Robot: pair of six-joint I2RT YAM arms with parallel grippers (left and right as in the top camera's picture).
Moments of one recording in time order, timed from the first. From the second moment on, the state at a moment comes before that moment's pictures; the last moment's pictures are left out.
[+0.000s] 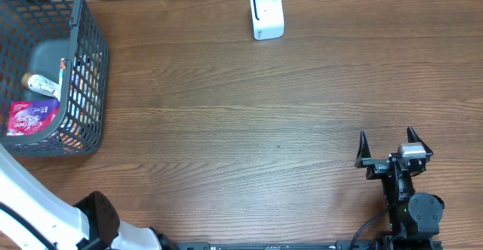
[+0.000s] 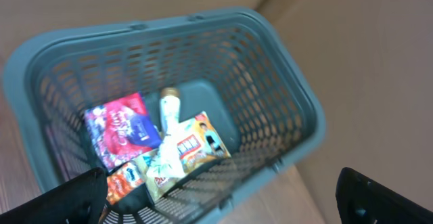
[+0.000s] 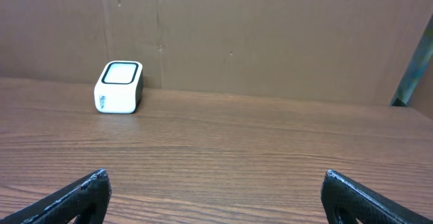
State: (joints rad) left arm 0.59 1.74 2.64 -1.52 -0.10 -0.66; right arm 0.01 0.01 0.02 -0.04 -0.04 -0.06
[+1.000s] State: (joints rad) left arm 0.60 2.29 2.64 -1.49 -0.20 -0.67; right arm 0.01 0.01 0.02 -0.04 -0.04 -0.06
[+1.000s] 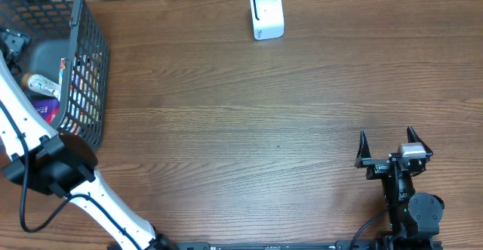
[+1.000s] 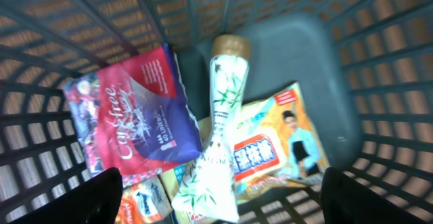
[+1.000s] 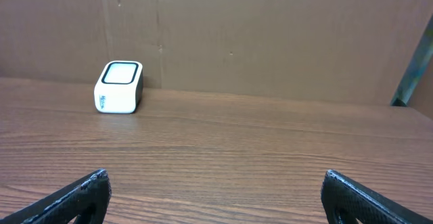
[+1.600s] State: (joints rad) left arm 0.54 2.49 2.64 -1.57 -0.14 -0.65; right arm 0.01 0.01 0.02 -0.04 -0.04 -0.06
